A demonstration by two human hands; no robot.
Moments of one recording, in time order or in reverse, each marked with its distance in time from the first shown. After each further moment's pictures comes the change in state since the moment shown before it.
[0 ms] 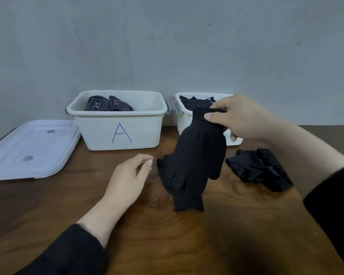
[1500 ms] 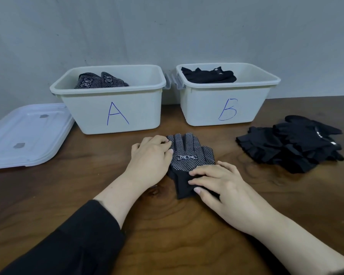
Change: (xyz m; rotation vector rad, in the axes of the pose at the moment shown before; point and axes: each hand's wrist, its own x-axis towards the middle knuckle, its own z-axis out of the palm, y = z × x) left_hand 0.031 -0.009 0.060 0.535 -0.212 0.120; right_hand -0.092 0.106 0.149 -0.200 0.011 -0.402
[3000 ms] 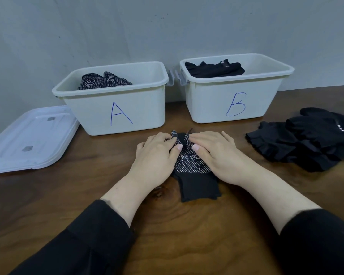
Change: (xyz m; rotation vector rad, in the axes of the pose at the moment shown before) left_hand 0.003 0.001 0.002 -0.004 -0.003 0.004; right_hand 0.078 0.030 0.006 0.083 -0.150 0.235
